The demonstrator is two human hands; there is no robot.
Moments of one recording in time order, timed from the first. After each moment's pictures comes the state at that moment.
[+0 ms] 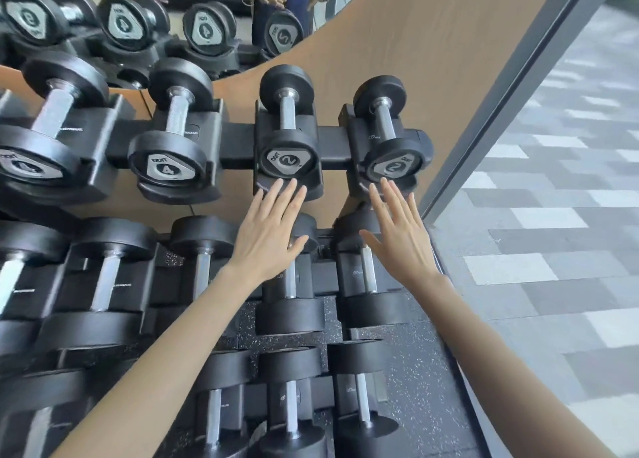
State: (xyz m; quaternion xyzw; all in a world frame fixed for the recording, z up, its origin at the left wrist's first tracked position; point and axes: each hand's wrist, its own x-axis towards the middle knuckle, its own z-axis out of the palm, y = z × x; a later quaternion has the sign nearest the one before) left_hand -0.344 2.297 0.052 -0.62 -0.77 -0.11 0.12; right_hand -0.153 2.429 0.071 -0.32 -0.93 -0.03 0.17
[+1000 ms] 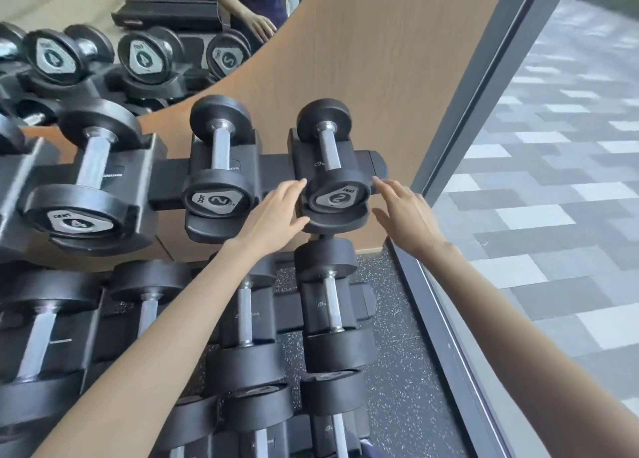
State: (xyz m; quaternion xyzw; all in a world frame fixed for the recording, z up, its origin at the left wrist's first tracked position) left_hand -0.317 2.464 0.083 -0.62 -0.75 -0.22 -0.05; right_hand -0.111 2.585 0.108 -0.35 -0.93 0.03 0.14
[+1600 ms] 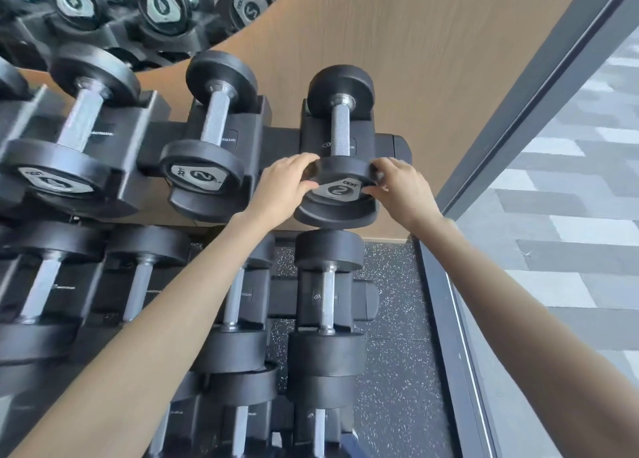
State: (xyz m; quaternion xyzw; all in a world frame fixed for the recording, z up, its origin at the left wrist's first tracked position) left_hand -0.311 2.531 0.066 -0.54 -0.80 -0.28 -0.01; right_hand -0.151 2.664 0.085 -0.29 -0.94 0.12 0.12
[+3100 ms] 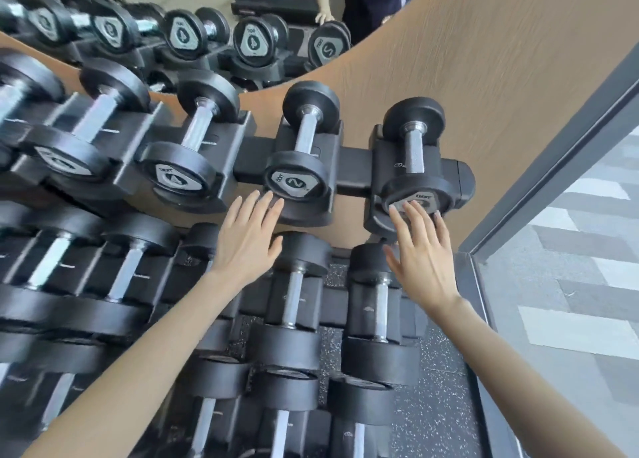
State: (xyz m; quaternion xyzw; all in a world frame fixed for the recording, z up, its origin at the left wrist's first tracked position) left_hand -0.362 2.339 0.046 -0.50 -0.85 -0.03 0.15; right_hand -0.152 2.533 0.052 -0.24 -0.95 -0.07 0.20
